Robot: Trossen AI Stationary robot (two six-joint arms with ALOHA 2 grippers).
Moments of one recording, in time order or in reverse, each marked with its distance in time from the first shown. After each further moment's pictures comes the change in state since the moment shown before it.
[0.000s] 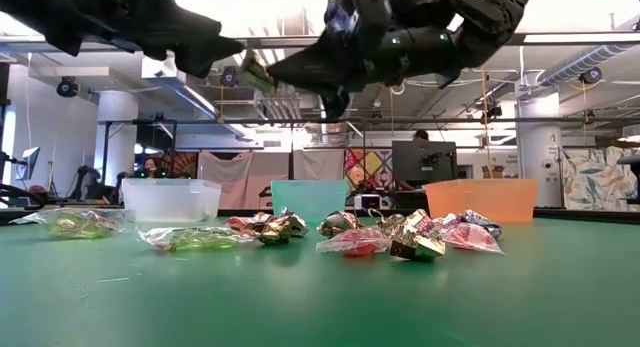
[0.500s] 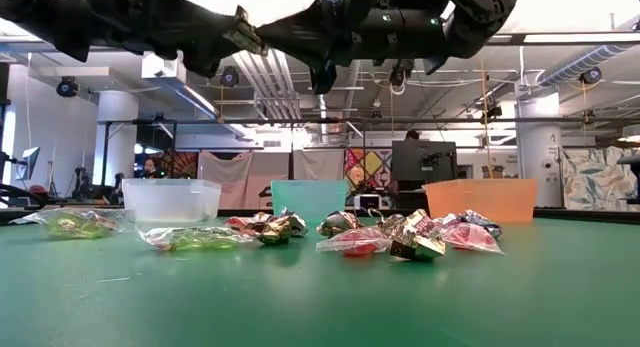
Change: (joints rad) left arm 0.000 0.070 -0.013 0.142 -0.007 -0.006; right arm 0.004 -0.003 0.065 0.044 -0.034 -0.003
